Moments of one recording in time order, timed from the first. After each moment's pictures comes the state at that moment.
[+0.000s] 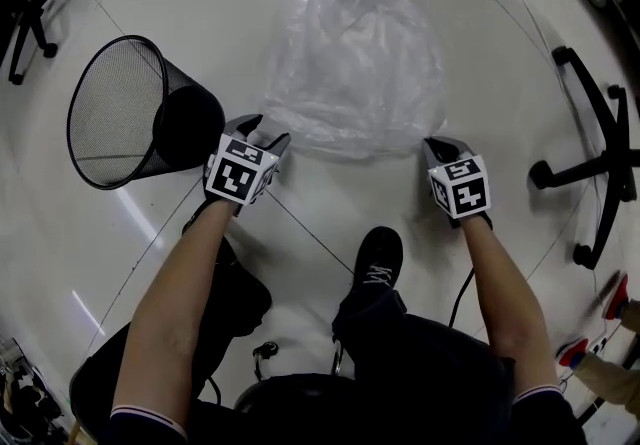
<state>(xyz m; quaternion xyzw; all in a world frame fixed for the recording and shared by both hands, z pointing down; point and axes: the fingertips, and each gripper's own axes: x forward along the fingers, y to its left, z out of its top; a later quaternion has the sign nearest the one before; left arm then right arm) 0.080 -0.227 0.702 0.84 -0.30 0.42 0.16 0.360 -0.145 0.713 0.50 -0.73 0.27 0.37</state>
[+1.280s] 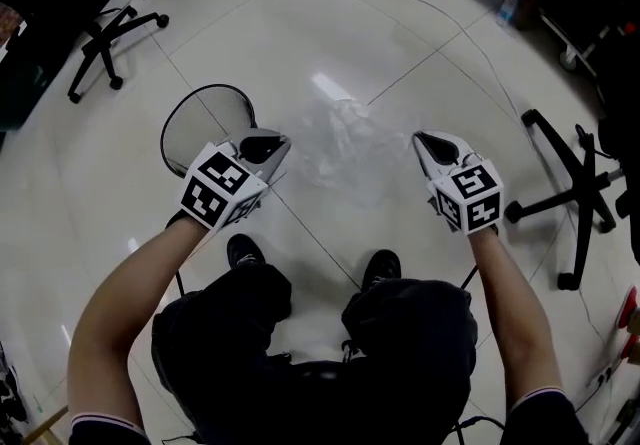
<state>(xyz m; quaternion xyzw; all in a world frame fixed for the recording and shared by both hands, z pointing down) 0.071 -0.191 0.407 0.92 -0.25 0.31 0.00 0.279 -0.177 0.424 0.49 -0.84 0.07 0.23</state>
